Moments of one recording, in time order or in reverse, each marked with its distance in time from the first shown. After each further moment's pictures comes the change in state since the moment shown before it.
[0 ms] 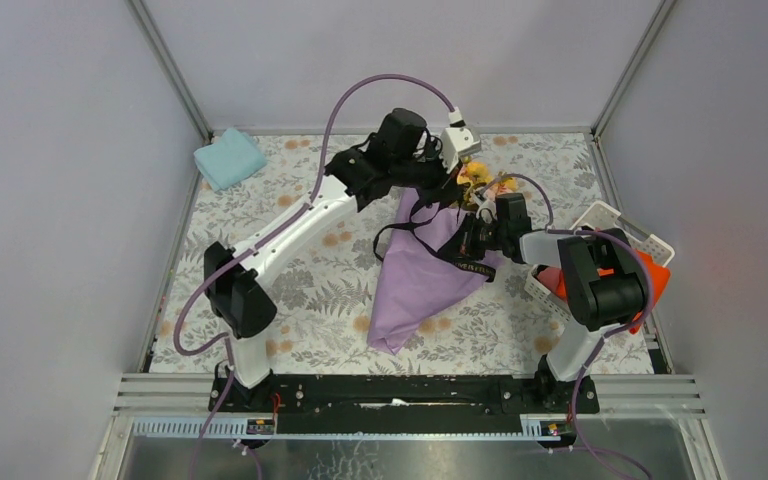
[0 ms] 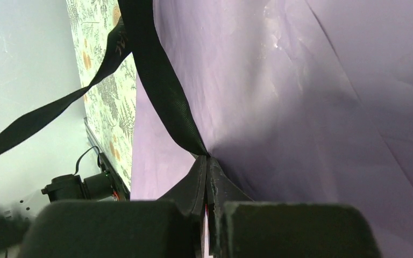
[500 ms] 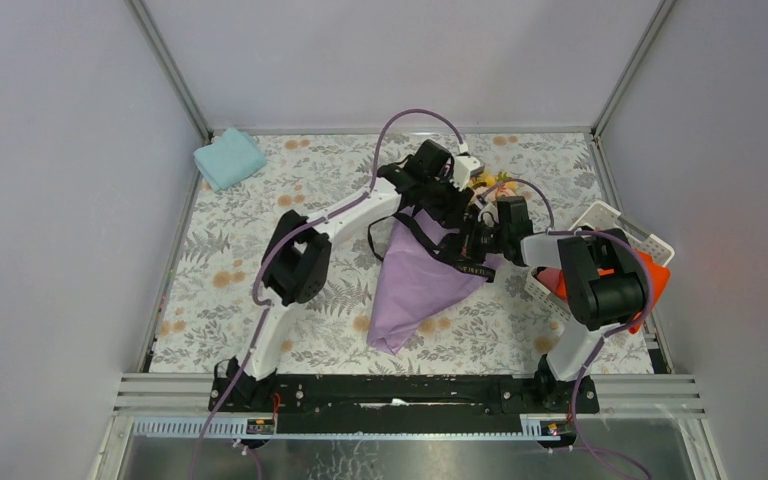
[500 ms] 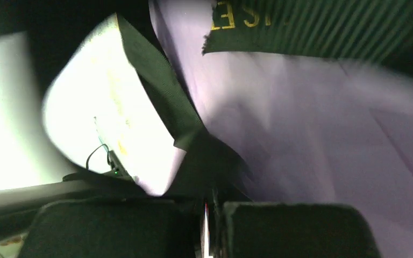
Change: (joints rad) left arm 0.021 0.389 0.085 0.052 -0.095 -0.132; right arm 0.000 0.000 -0.019 0.027 -0.023 0.042
